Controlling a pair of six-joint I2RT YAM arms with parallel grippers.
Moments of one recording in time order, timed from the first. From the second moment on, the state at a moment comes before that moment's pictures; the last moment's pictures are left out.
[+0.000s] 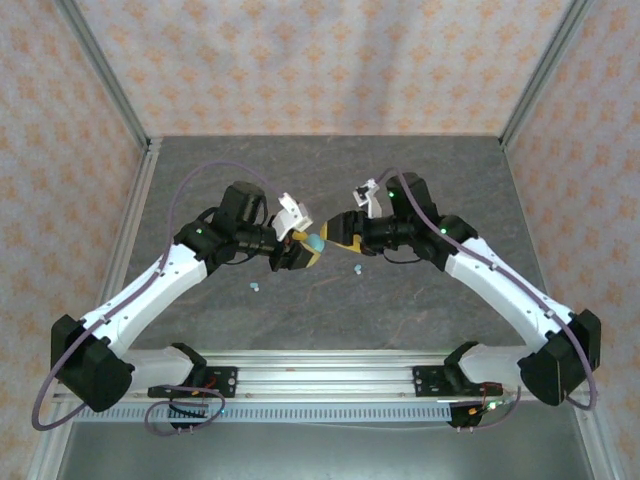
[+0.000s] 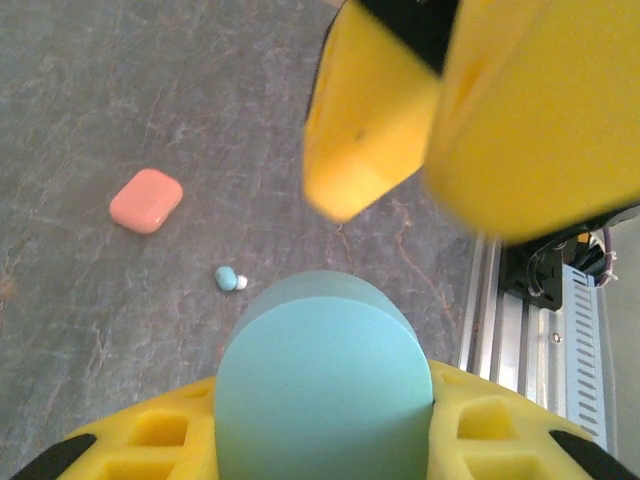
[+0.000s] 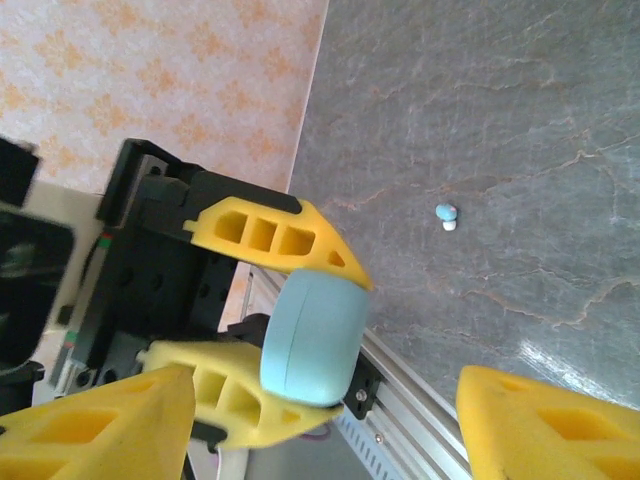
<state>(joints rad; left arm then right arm) -0.51 1.23 1.07 -0.56 0.67 0.20 0.60 1.25 1.13 -0.50 -0.70 0.79</state>
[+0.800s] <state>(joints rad) -0.51 1.25 1.12 -0.60 0.65 0.24 0.65 1.32 1.15 -0.44 -0.71 0.89</state>
